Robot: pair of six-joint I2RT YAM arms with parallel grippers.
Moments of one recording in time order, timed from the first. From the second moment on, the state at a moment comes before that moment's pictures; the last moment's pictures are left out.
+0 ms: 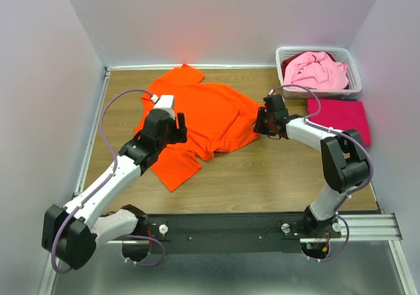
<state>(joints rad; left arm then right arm) -0.53 1.09 0.83 -0.26 -0.19 -0.32 0.36 1.72 1.02 -0.16 0.07 0.47</state>
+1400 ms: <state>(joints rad) -0.45 0.83 0.64 -0.18 -0.30 -0.36 0.47 1.85 1.13 -0.33 0.31 0.53</state>
